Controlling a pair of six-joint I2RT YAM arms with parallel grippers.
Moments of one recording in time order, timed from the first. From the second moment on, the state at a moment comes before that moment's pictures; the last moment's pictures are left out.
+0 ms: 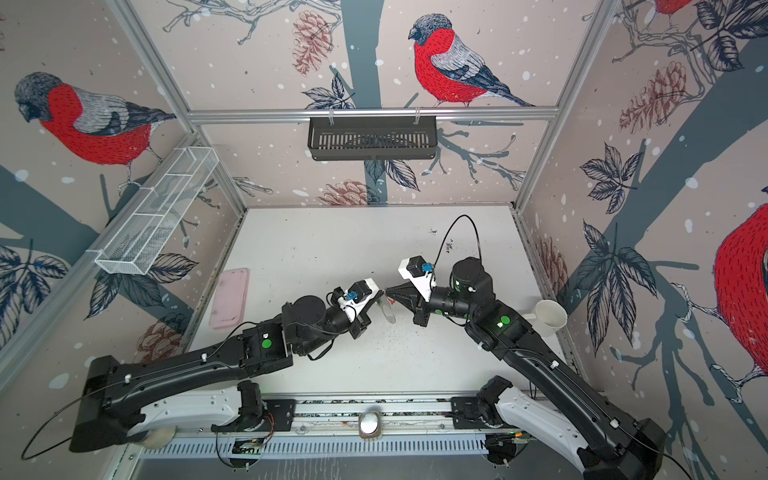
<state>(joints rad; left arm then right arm) -1.19 1.05 0.82 0.05 -0.26 0.17 0.66 0.86 0.81 -0.22 -0.64 -0.07</state>
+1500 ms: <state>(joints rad) -1.20 0.96 0.74 0.09 -0.23 0.20 0.63 0.84 0.80 -0.20 -0.67 -0.04</state>
